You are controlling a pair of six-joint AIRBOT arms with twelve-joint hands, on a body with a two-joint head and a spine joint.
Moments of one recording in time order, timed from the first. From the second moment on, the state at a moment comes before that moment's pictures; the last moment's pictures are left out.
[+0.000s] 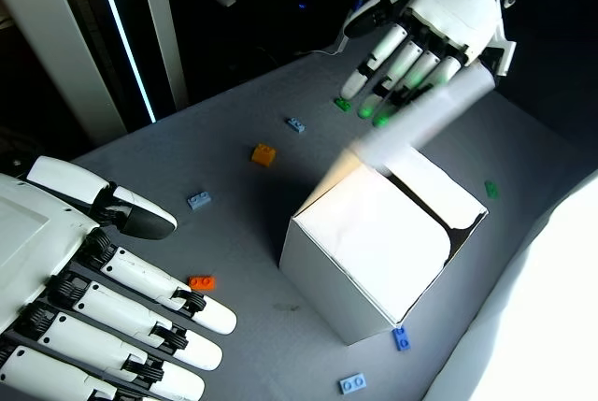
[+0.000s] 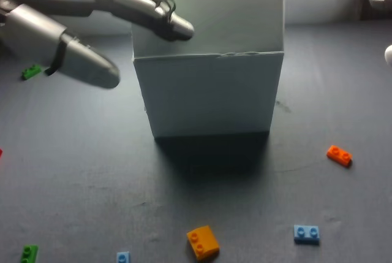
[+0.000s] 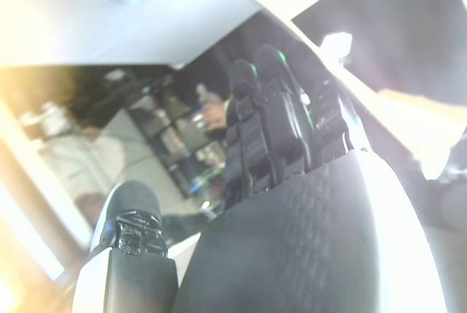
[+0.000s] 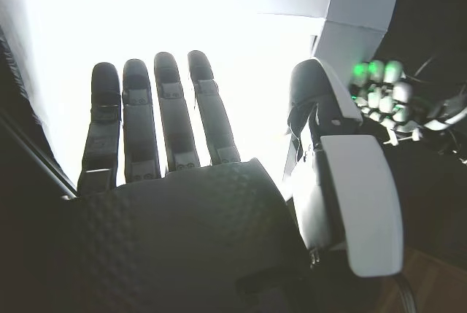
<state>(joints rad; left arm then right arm) 0.00 -1.11 1.71 1.67 -1.18 -0.54 -0.28 -0.62 0.89 0.24 0.42 -1.12</state>
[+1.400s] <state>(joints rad) -0.06 -1.26 1.82 1.85 -0.98 -0.49 -0.28 -0.62 0.89 0.24 0.43 -1.12</state>
